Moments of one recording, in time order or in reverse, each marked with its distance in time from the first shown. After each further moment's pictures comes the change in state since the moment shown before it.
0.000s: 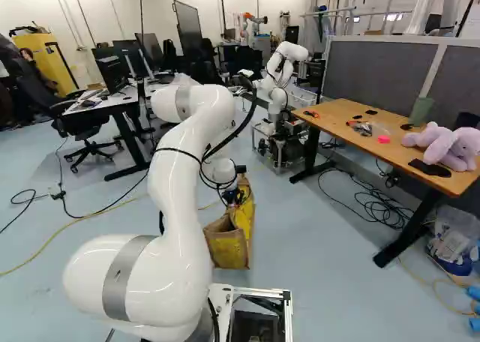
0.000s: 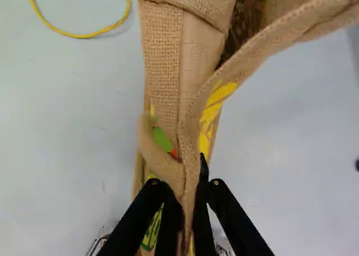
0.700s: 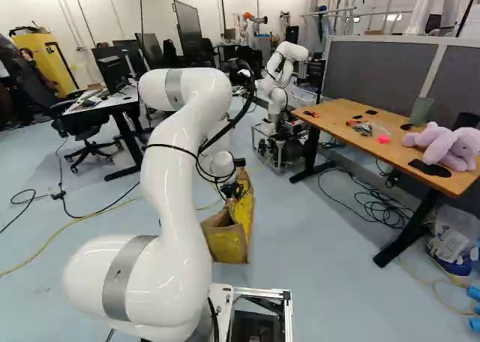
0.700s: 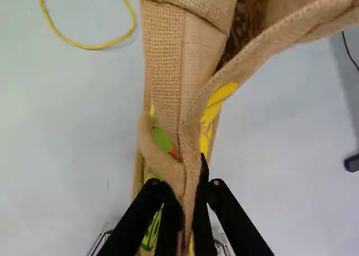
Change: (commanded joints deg) arm 0.0 7.4 5.3 0.0 0.0 0.0
